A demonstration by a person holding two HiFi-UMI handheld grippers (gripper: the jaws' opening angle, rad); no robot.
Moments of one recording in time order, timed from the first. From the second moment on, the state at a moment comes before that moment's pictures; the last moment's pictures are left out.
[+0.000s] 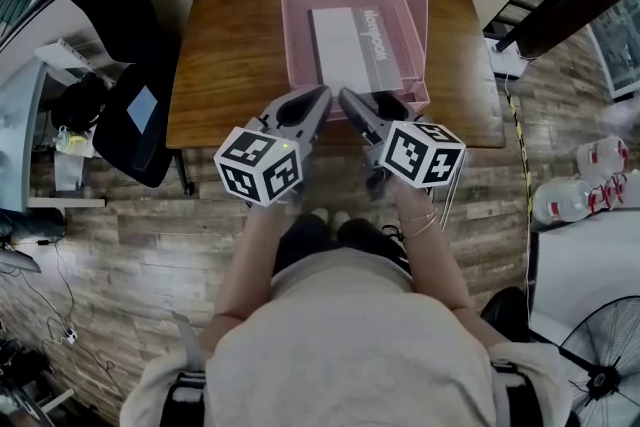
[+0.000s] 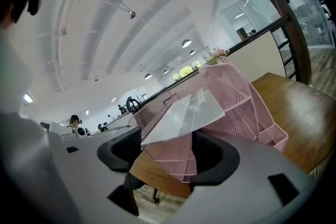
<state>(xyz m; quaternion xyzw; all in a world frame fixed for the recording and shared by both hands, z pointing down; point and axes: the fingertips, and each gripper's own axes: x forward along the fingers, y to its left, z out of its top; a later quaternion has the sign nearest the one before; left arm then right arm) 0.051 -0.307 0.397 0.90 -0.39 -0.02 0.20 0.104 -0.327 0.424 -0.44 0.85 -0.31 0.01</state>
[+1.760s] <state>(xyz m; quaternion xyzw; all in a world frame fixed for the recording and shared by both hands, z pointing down) 0.091 -0.290 0.353 0.93 -0.34 -0.02 0.13 0.135 -0.295 0.336 -0.43 0.89 -0.14 0.10</state>
